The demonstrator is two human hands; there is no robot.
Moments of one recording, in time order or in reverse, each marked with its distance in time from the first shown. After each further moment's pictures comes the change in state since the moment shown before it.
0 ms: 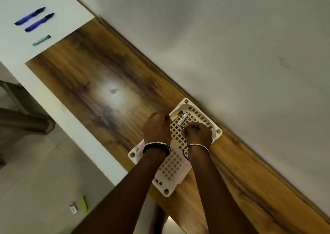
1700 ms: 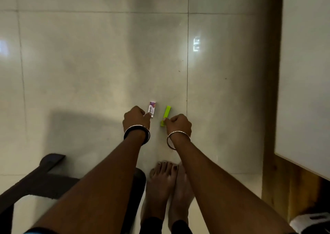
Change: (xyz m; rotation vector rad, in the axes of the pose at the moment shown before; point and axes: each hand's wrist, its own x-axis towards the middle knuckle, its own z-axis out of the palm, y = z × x) left_hand -0.221 -0.682 0.114 -0.332 0.028 -1.214; right_hand -0.210 0.529 0.358 -1.212 -0.754 -0.300
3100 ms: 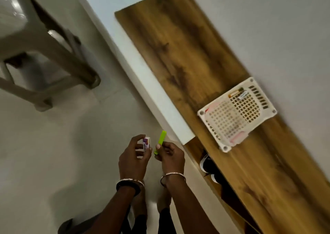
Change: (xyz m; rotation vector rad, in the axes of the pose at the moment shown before) left_hand -0.407 0.189 -0.127 -0.146 -0.185 0.788; right_hand -0.285 0.041 -0.329 1.118 0.367 0.009
